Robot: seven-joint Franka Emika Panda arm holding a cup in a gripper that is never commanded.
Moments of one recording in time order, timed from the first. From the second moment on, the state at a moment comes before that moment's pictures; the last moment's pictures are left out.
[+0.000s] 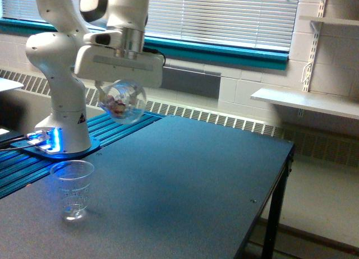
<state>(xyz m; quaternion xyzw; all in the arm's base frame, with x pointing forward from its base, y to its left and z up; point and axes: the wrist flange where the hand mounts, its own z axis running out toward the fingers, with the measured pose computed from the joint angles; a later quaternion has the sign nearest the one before) 0.347 -0.193 0.384 0.75 -0.66 0.08 0.07</state>
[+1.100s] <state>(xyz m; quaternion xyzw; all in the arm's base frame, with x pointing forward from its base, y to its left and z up) 0.249 -0.260 0.346 0.60 -0.79 -0.01 0.12</state>
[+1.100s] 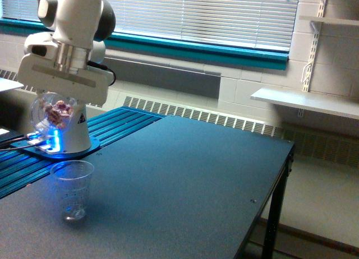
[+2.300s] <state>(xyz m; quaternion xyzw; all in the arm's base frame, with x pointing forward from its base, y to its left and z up) 0.308 -0.252 0.301 0.61 -0.78 -0.07 0.12</state>
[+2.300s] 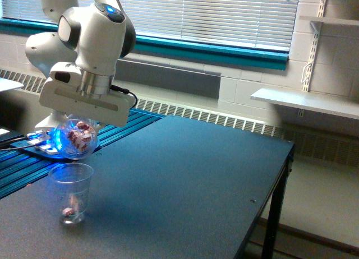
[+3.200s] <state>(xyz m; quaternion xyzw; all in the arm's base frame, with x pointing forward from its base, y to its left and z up) 0.302 -0.245 0.290 0.60 -0.79 -0.10 0.09</state>
